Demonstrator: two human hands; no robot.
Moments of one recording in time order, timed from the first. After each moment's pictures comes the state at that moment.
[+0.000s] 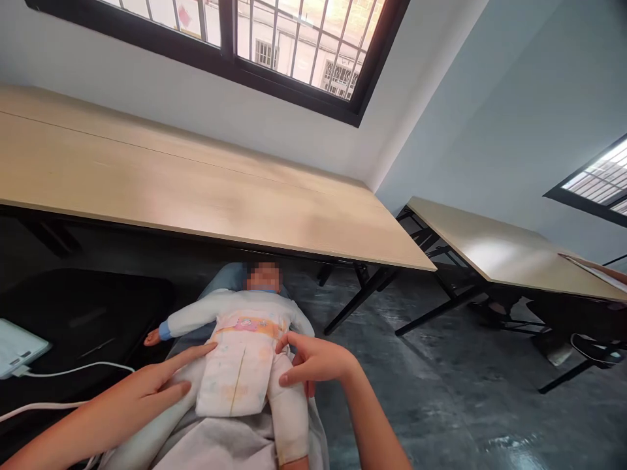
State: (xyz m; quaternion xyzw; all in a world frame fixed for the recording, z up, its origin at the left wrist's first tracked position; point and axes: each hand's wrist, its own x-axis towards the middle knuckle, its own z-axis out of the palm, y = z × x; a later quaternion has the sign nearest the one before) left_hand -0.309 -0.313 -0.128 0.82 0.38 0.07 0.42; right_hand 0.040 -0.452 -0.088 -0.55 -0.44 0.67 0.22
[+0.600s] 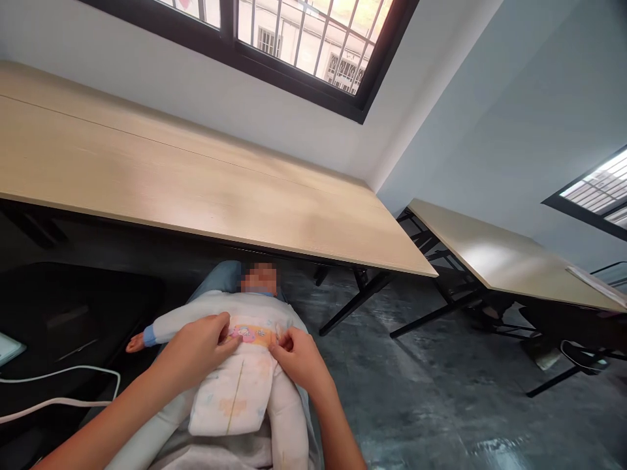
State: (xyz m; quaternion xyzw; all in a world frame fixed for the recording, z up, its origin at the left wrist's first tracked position) left_hand -0.197 -0.291 -0.121 0.87 0.42 0.04 0.25; right_hand 0.009 -0.427 -0.132 -0.77 -0.43 0.35 0.31
